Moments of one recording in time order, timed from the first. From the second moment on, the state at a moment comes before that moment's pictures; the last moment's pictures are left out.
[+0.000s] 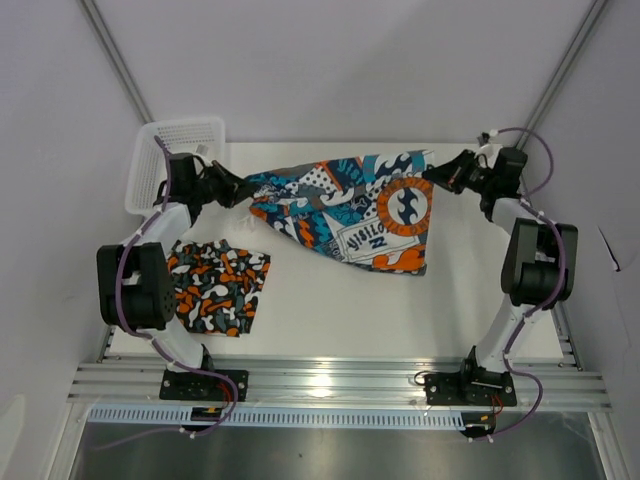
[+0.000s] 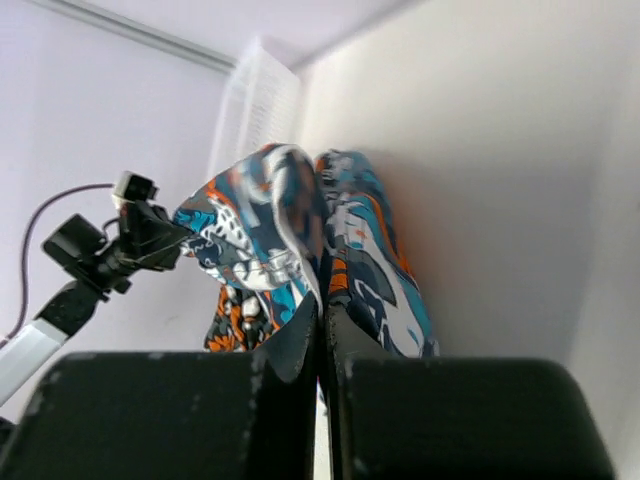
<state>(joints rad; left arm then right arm) 0.07 1.68 1.13 -0.02 0.70 -0.92 -0.14 1.94 1.25 0.37 -0.97 0.80</state>
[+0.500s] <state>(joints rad) 0.07 1.44 1.24 -0.01 0.85 -1.09 -0.22 1.54 1.24 0.40 -1.09 0.95</state>
